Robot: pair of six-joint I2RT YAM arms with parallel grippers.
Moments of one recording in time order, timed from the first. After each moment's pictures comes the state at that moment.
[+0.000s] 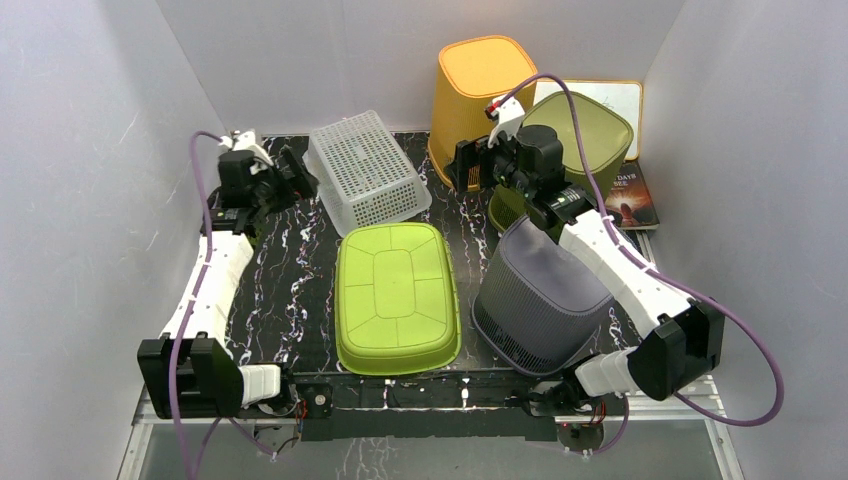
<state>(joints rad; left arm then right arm) 0.00 1.26 1.09 -0.36 0.14 -0.41 0.45 1.37 1.29 -0.16 -0.14 0.08</state>
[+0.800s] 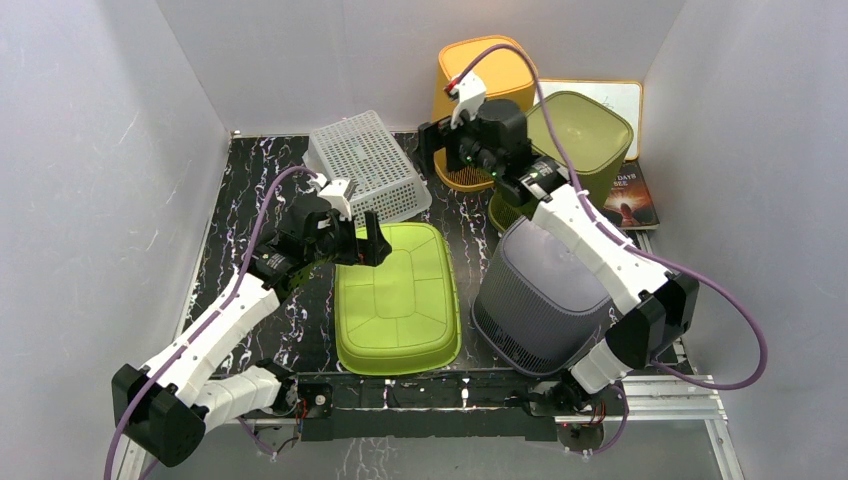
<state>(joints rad) -0.51 1.05 0.90 -0.44 0.14 -0.38 0.57 1.54 1.62 -0.30 -0.07 0.07</state>
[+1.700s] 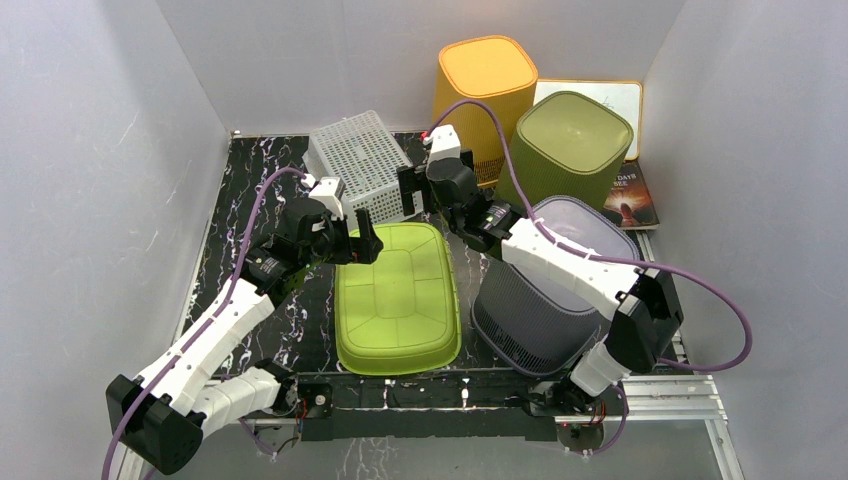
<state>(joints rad) -0.52 1.01 0.90 -0.48 0.01 -0.40 0.81 1.56 1.36 -0.19 0.44 0.20</state>
